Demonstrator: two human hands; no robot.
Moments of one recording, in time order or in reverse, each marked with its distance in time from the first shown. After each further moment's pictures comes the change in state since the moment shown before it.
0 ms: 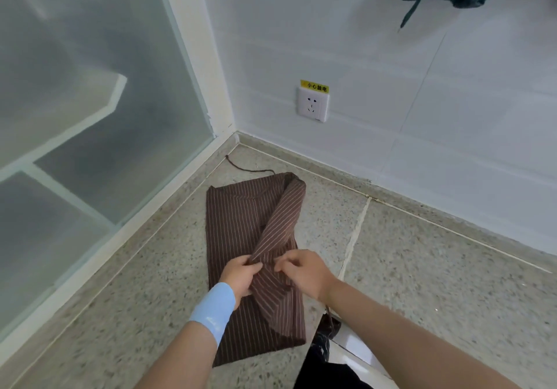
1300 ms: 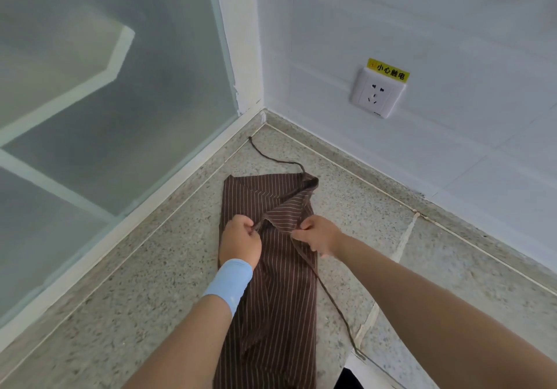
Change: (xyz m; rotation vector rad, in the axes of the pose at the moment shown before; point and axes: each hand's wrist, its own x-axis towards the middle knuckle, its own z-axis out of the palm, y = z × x) left_hand 0.103 0.051 -0.036 0.558 0.515 0.337; right_hand 0.167 -0.023 -0.025 -0.185 -0.084 0.294
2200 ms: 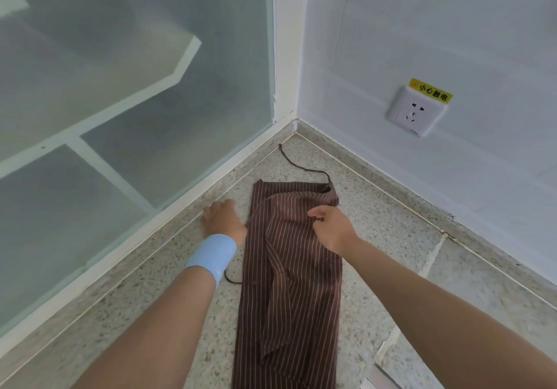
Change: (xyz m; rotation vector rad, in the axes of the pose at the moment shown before) left_hand 0.047 -0.019 -0.088 0.468 -0.065 -0.069; right_hand 0.006 -0.046 0.015 0.013 0.189 -0.139
